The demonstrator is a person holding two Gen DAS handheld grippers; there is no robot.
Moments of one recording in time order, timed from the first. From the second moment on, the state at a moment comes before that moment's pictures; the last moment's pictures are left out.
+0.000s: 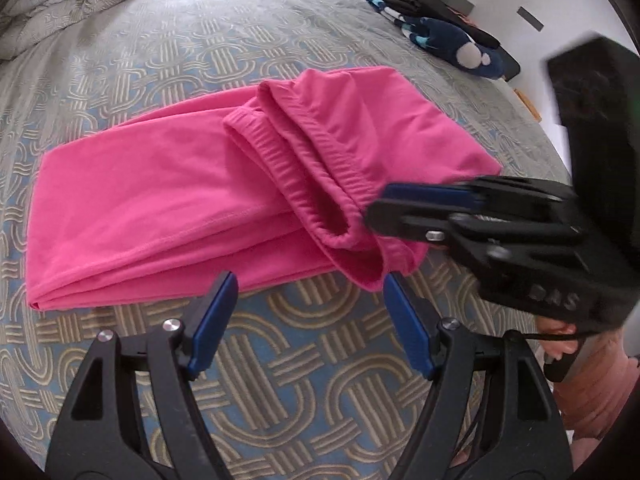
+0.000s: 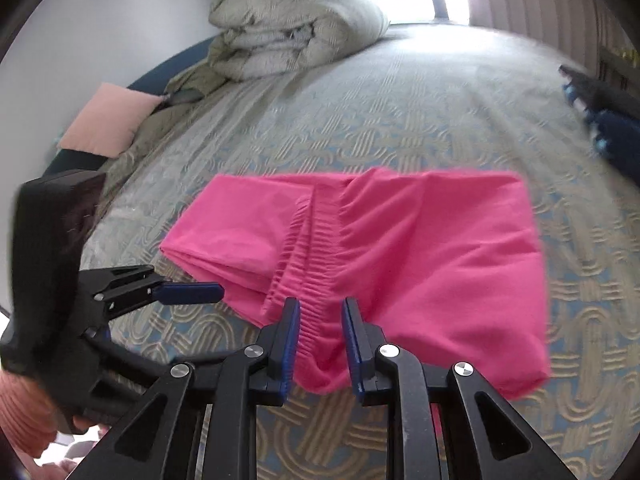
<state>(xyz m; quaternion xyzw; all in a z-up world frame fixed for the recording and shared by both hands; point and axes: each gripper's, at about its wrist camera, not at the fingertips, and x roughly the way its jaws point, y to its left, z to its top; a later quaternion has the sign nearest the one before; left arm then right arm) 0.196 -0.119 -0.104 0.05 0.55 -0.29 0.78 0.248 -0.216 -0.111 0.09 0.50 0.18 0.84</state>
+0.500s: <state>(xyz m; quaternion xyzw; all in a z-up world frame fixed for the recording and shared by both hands) 0.232 -0.124 -0.112 -0.03 0.57 -0.31 0.76 0.252 -0.258 -0.091 0.21 0.47 0.20 0.84</state>
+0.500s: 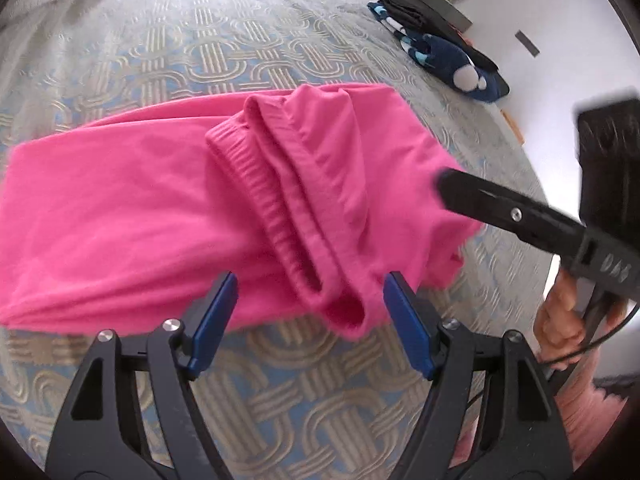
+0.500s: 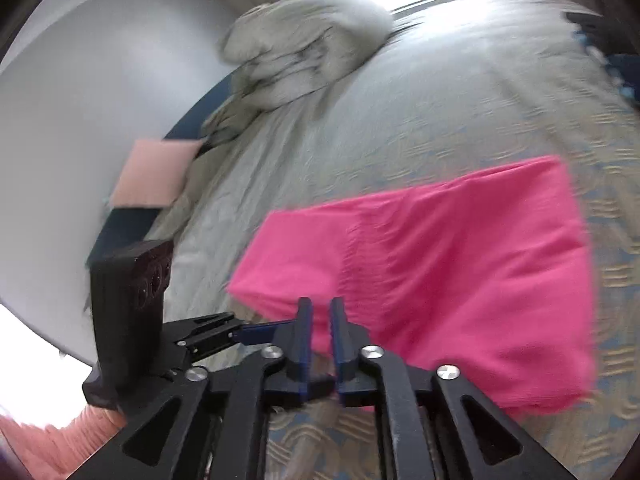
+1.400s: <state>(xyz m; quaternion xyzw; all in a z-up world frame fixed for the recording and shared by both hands) 0.254 -0.140 -0.021 0.04 0.48 -0.28 0.83 0.195 -0.314 -0.090 0.12 0.47 0.05 0.87</state>
